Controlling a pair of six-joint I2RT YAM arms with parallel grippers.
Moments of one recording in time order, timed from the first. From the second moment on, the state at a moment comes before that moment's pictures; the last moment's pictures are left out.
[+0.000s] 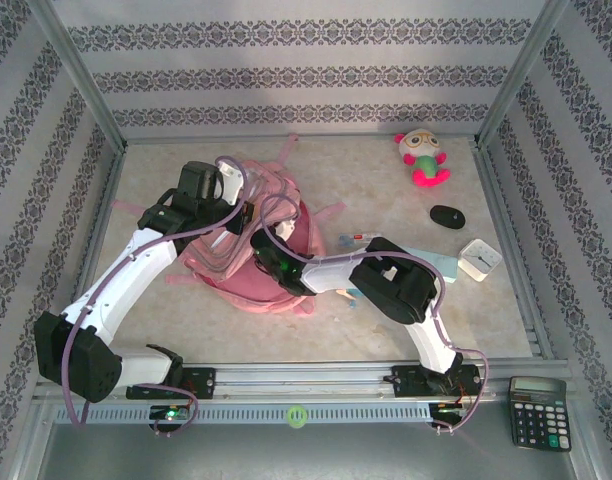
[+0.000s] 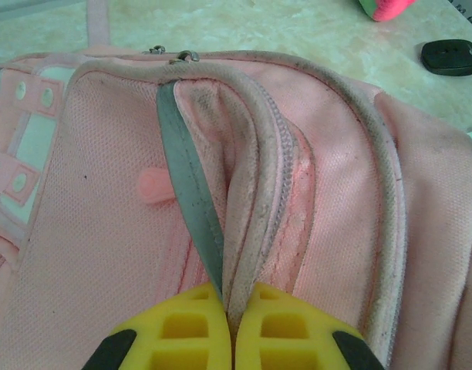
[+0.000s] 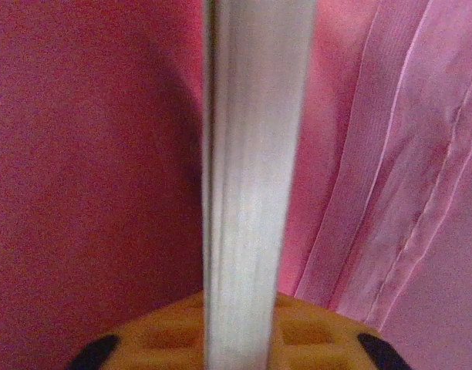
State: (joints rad) left arm -0.34 1.29 1.17 -0.58 0.24 -0.04; right arm 0.98 2.11 1.22 0.56 0.41 1.53
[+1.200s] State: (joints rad) left arm -0.35 1.32 0.88 -0.41 0.30 -0.06; right arm 1.00 1.21 0.77 0.02 0.25 0.84
